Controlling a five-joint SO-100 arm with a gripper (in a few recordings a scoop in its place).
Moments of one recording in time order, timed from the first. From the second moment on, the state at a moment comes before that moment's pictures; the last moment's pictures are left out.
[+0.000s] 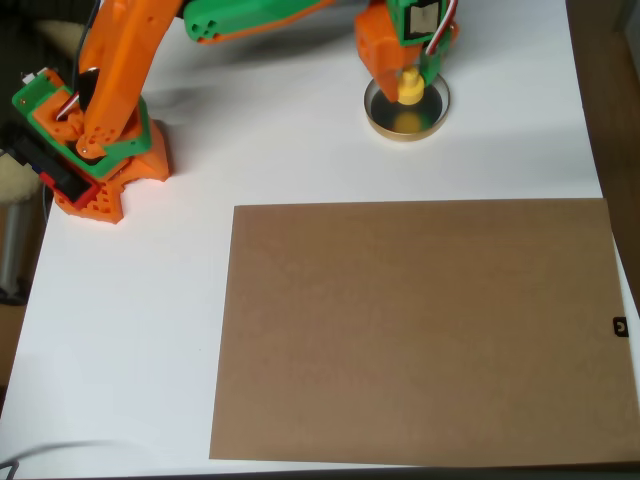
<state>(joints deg) -59.7 50.2 46.1 94.5 -15.3</state>
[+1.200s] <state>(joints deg) -48.3 88.0 79.5 94.7 -32.3</state>
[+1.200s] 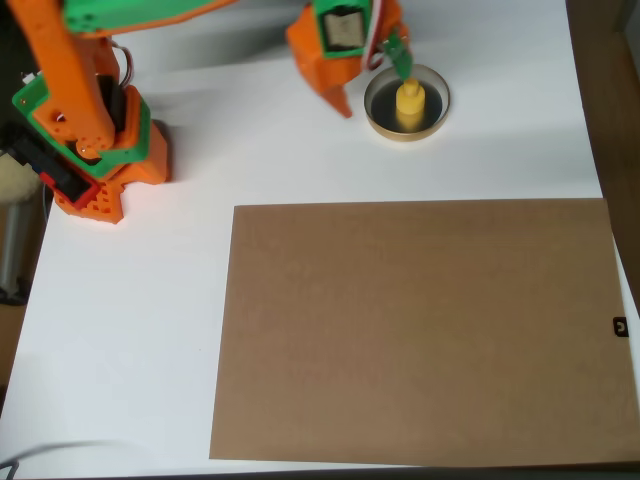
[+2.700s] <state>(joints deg) 11.8 145.5 136.4 64.5 -17.6</state>
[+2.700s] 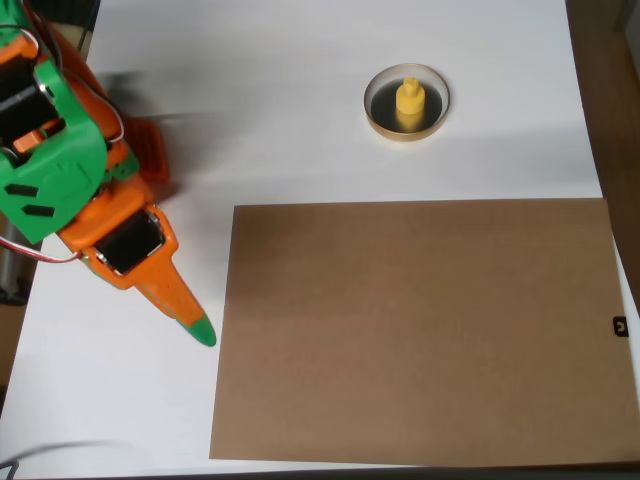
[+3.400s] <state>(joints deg) 11.4 160.8 155.0 57.2 -6.2</state>
